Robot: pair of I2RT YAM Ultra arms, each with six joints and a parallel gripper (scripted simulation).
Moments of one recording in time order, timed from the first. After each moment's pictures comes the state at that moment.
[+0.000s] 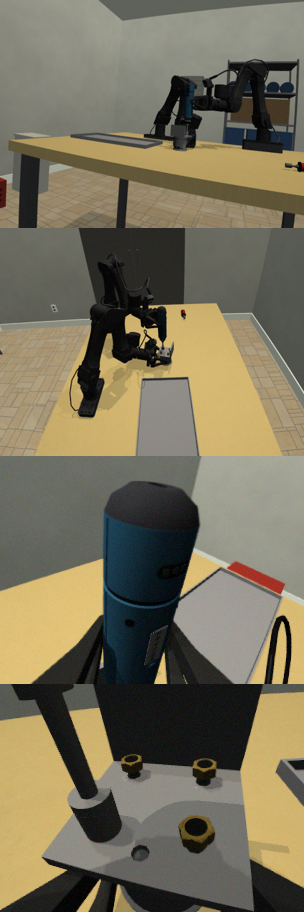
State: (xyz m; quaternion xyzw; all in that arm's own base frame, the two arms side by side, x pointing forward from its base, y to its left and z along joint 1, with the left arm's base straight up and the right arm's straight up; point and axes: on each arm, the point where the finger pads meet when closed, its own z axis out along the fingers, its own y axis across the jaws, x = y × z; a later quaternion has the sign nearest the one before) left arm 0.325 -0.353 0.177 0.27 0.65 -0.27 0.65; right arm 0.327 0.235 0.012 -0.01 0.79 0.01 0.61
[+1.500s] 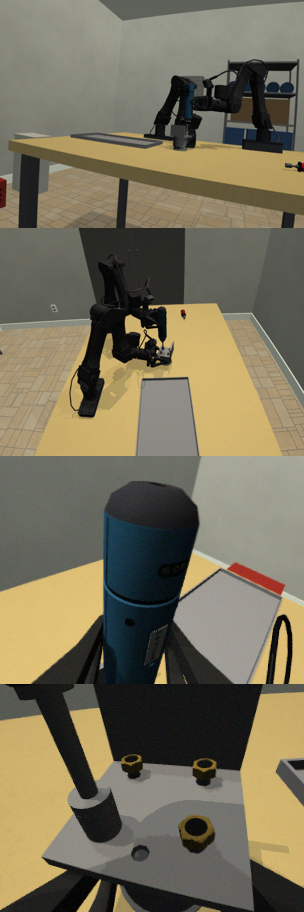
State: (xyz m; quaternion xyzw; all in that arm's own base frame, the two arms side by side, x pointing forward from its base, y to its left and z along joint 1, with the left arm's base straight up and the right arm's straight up) left arm 0.325 -0.353 0.175 0.27 0.65 -0.28 0.66; right arm 0.327 0.235 0.012 -0.01 0.79 0.01 0.61
